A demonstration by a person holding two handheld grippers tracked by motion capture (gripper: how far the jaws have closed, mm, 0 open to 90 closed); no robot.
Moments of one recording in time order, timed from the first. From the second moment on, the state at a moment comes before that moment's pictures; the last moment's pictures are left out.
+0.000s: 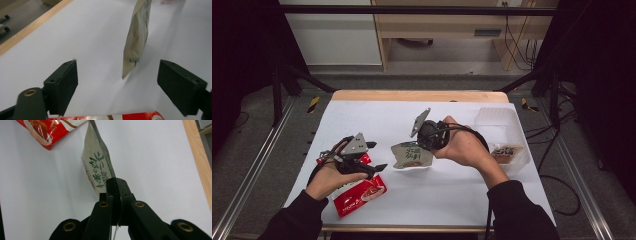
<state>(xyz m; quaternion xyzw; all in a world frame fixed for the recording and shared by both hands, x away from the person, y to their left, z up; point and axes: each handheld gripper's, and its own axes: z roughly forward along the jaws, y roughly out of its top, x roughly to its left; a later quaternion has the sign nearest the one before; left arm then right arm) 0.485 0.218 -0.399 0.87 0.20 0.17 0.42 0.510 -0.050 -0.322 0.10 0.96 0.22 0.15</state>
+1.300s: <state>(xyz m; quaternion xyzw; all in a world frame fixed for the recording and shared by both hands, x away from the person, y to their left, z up) 0.484 0.268 -0.435 0.87 0.32 0.15 0.35 0.542 -0.141 -0.241 0.15 0.93 0.24 0.25</state>
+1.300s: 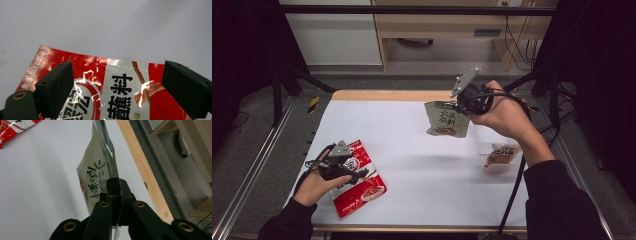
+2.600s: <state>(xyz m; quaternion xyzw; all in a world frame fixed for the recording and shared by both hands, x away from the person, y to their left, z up) 0.486 0.277 -0.438 0.86 0.33 0.17 0.35 0.530 -0.264 -0.256 0.23 0.90 0.25 0.26</state>
